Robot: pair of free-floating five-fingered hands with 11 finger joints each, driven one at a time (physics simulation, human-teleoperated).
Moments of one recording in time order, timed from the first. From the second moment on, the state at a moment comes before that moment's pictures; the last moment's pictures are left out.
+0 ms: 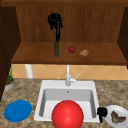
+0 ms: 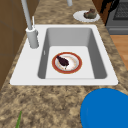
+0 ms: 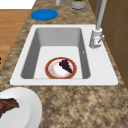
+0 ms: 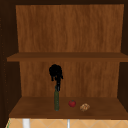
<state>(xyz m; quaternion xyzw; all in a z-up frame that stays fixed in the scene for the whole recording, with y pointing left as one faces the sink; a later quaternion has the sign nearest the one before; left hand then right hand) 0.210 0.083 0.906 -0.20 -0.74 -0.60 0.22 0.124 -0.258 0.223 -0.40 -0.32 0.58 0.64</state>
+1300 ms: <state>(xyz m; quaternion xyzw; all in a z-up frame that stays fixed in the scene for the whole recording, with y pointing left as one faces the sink) 0.343 0.082 0.859 -0.21 -0.74 -0.60 0.23 0.124 -0.258 0.223 -0.40 -0.32 0.58 0.64</state>
